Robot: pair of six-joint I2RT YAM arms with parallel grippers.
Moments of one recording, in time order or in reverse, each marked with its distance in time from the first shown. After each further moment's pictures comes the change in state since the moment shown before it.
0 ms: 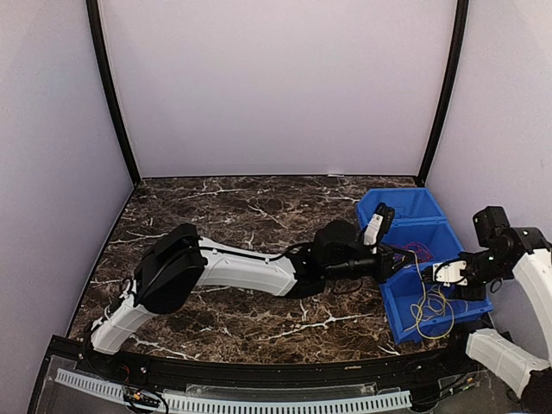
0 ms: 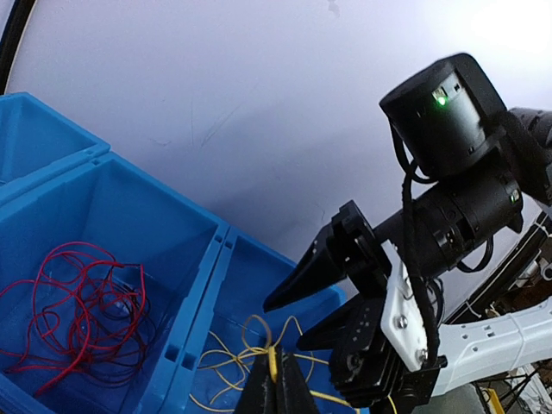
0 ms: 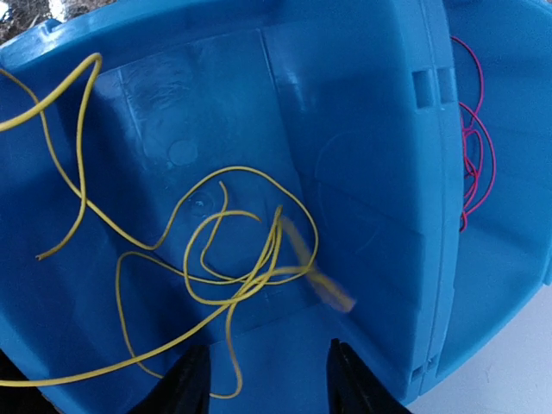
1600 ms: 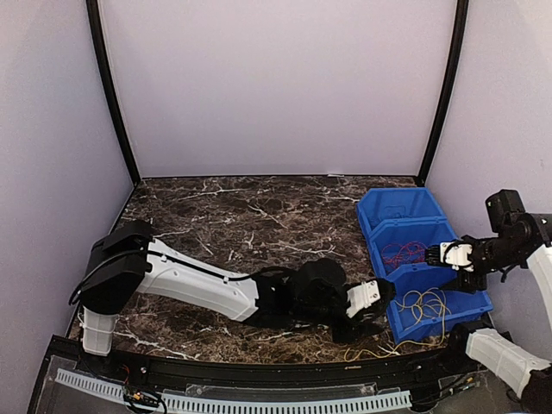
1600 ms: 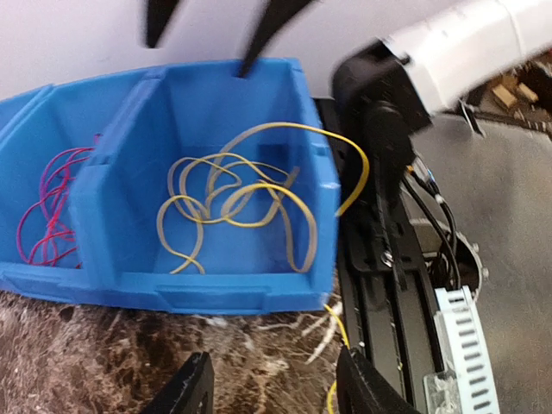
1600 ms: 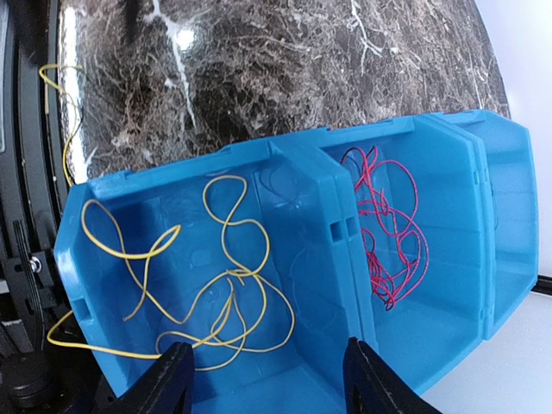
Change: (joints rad) left arm -0.110 -0.341 -0.467 -0.279 -0.046 0.640; right arm 0.000 -0.017 0.166 -0.113 -0.289 0.008
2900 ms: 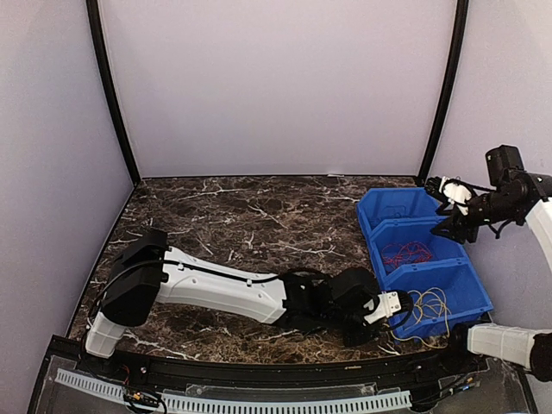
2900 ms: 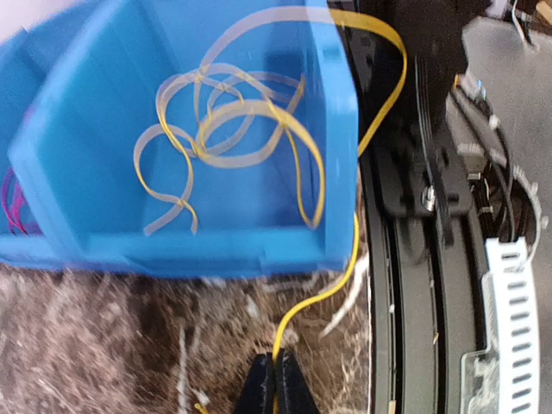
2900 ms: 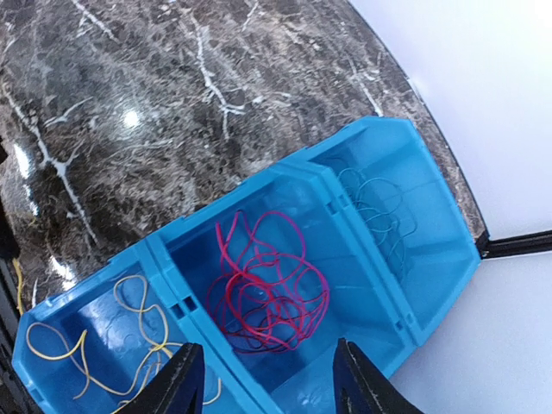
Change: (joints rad) left arm -0.071 0.159 0.319 -0.505 -0.186 0.096; right arm 0.000 0.246 0.236 0.204 -0.091 0.359
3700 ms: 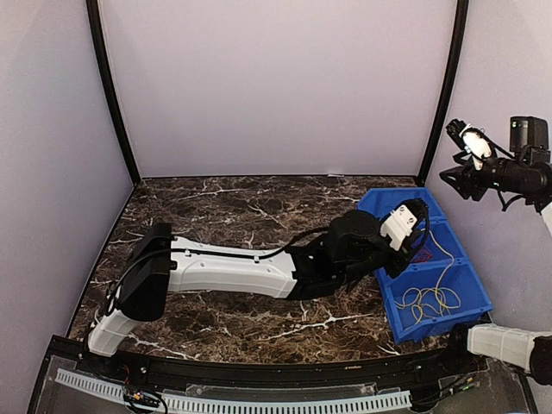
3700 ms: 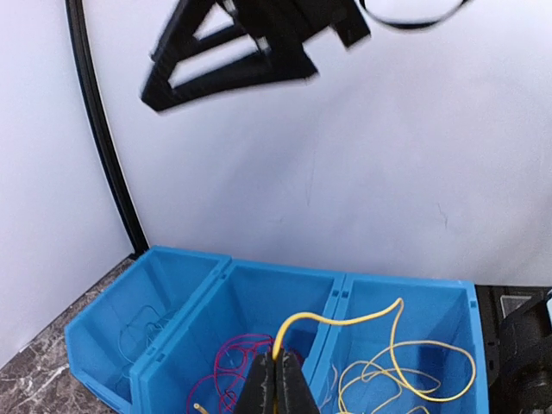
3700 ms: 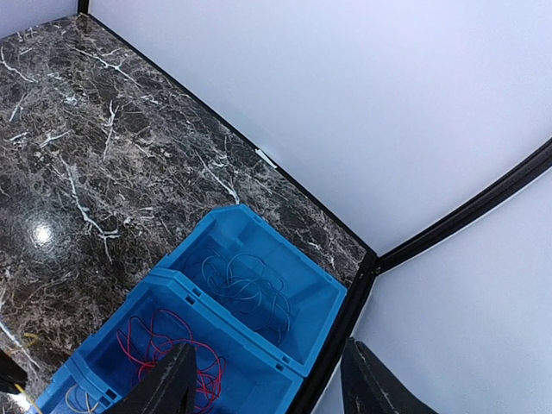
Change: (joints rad) left arm 0.070 0.043 0.228 0.553 -0.218 -0.017; right arm 0.000 0.000 0.183 0.290 0.078 0.358
